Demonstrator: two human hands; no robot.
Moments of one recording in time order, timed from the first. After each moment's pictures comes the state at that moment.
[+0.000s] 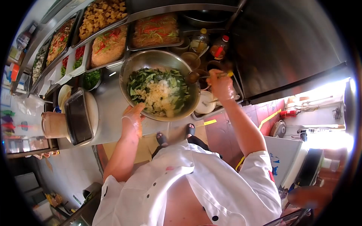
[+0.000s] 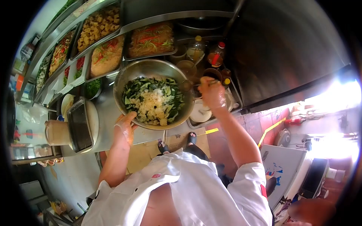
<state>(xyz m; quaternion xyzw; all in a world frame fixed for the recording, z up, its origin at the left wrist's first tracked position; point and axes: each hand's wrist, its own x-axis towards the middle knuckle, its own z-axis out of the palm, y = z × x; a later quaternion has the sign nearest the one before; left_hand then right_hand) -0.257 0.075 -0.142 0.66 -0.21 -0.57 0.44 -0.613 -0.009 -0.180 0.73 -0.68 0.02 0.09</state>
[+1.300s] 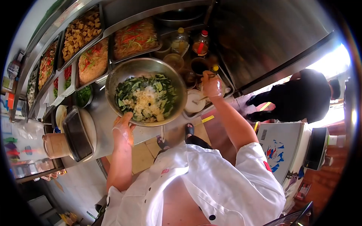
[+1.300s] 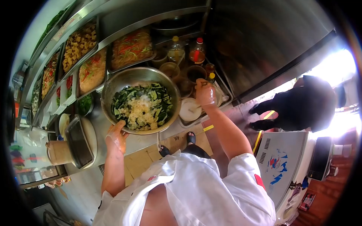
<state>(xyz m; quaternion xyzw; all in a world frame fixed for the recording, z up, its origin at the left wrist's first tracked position) -0.255 0.075 -0.147 0.65 -0.20 -0.58 0.45 -0.670 -0.004 -0.284 0.70 -0.68 0.20 0.09</state>
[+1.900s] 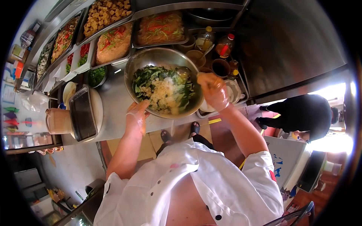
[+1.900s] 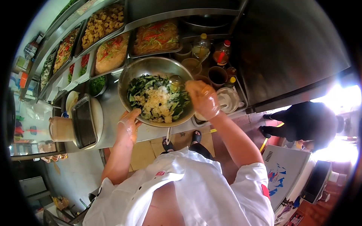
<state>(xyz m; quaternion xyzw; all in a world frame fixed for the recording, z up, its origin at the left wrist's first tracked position) -0.257 0.076 -0.140 0.65 -0.21 -0.57 0.45 -0.579 0.007 -0.187 0.77 -0.47 0.42 -0.11</state>
